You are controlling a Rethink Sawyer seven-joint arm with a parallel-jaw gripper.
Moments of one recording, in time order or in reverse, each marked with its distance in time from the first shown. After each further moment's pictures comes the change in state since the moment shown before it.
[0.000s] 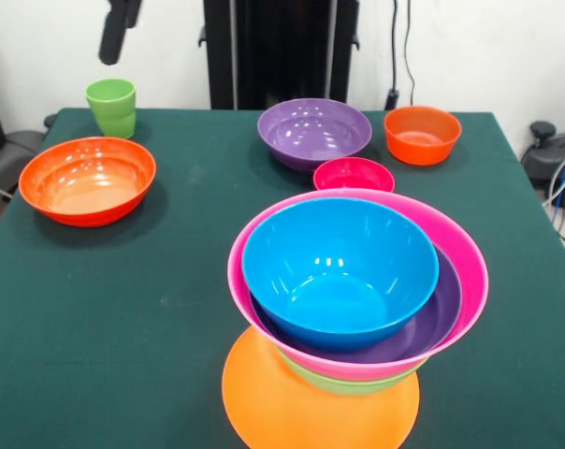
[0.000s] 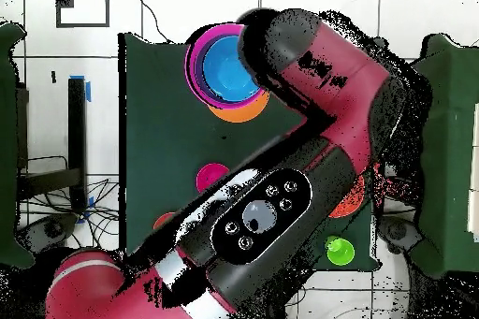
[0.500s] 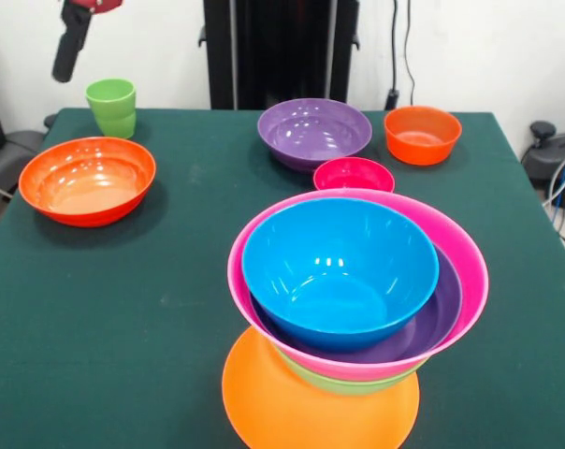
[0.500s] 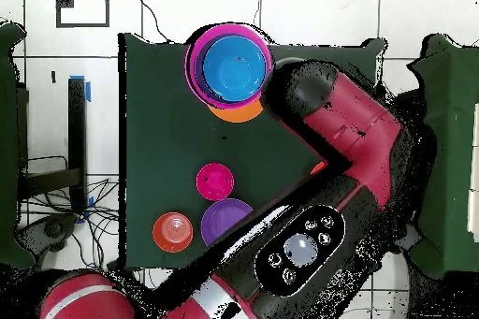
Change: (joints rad) arm -0.017 -0.115 0.187 0.187 -0.131 -0.320 -0.099
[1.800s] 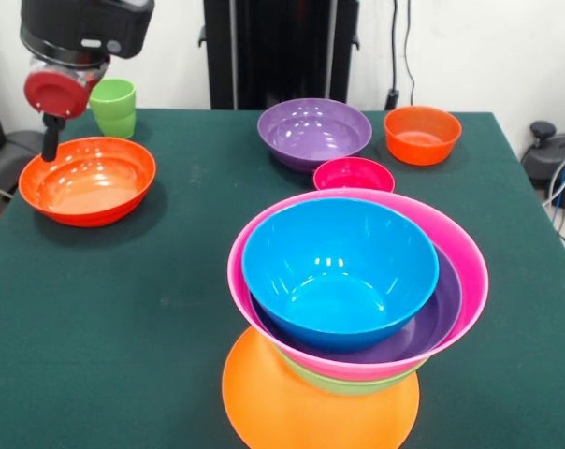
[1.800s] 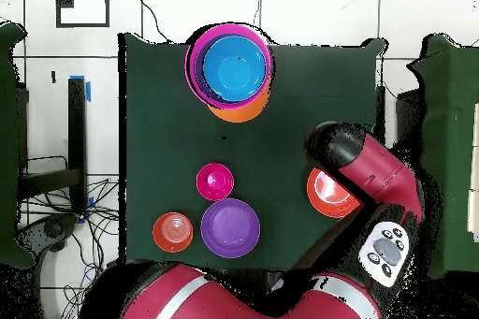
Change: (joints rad) arm -0.226 -0.077 0.344 0.227 -0.272 -0.279 0.000
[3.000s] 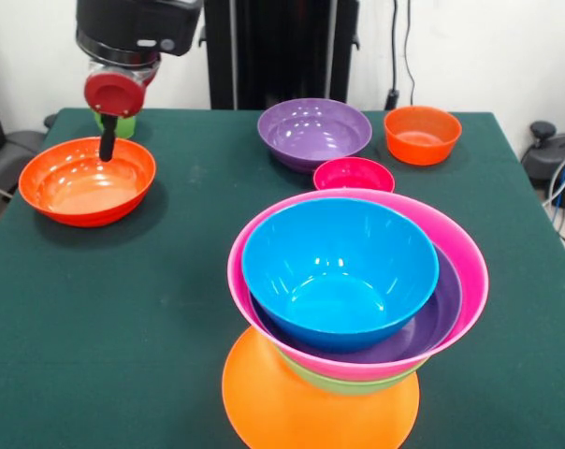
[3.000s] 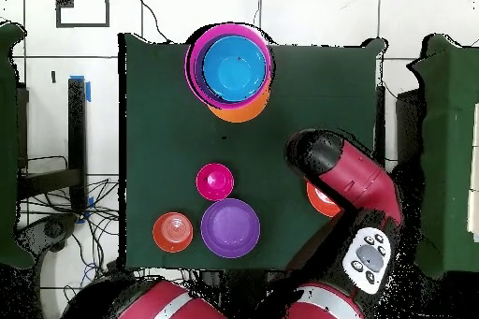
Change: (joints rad) arm 0.042 -0.051 0.047 0.079 -0.003 -0.003 0.000
